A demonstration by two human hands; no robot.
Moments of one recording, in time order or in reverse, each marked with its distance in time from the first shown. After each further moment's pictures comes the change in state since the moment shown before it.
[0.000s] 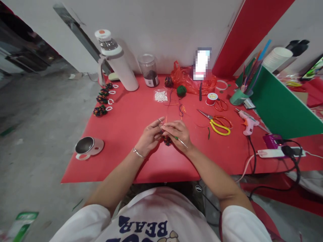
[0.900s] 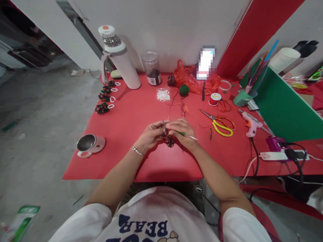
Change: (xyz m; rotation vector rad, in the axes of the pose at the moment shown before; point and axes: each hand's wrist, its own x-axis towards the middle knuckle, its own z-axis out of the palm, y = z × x) left_hand 0.000 0.005 -0.011 0.126 -0.153 -0.075; right_hand 0.010 0.008 -0.011 0.247 -0.089 0.109
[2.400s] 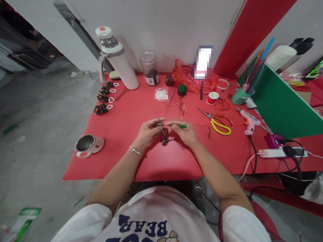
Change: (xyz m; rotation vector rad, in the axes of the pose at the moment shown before) left_hand 0.001 0.006 0.002 0.168 0.123 0.179; right_hand -0.001 0.000 -0.003 0.191 0.034 0.317
